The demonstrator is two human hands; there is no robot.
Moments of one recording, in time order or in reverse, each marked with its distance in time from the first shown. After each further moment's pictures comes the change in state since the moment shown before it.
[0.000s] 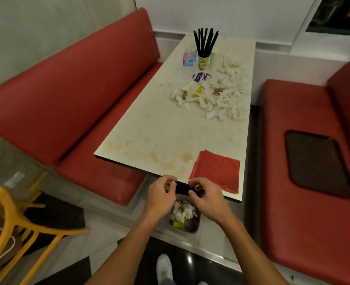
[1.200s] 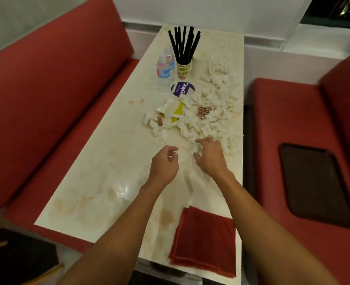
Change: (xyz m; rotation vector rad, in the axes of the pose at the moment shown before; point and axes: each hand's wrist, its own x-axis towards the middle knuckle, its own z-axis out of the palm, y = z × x) left_hand 0.301 0.109 0.070 -0.072 -0.062 -0.038; right_hand 0.335 0.052 -0.112 -0.390 0.161 0.116
